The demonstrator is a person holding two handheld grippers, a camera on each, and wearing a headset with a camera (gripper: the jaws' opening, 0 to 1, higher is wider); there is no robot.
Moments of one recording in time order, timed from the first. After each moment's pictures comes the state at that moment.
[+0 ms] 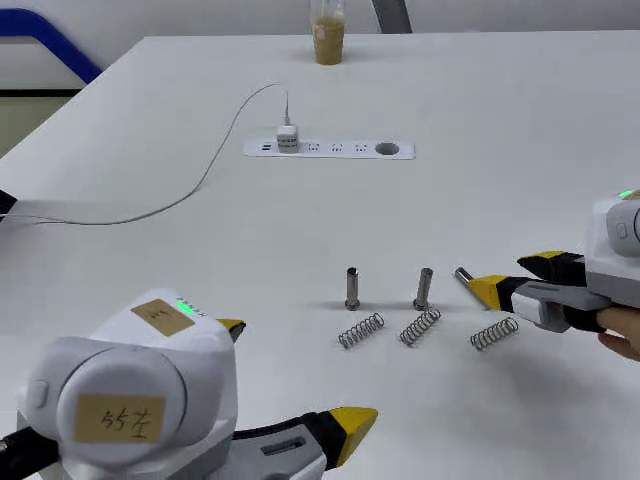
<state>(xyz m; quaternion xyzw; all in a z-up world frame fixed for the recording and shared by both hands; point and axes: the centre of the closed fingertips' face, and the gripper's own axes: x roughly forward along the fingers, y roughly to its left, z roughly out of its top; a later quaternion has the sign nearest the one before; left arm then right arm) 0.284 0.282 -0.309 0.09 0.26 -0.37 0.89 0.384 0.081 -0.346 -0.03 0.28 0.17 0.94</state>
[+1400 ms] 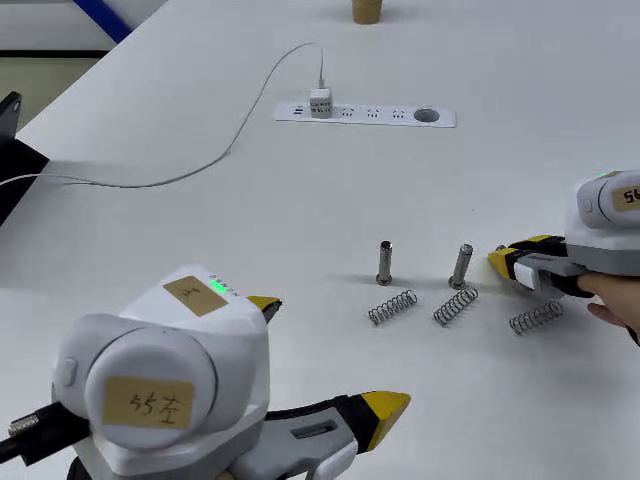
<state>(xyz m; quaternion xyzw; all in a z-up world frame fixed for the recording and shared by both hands) 0.283 0.281 -0.316 0.09 0.26 -0.37 0.89 0.424 0.090 -0.398 -0.05 0.31 0.17 0.93</state>
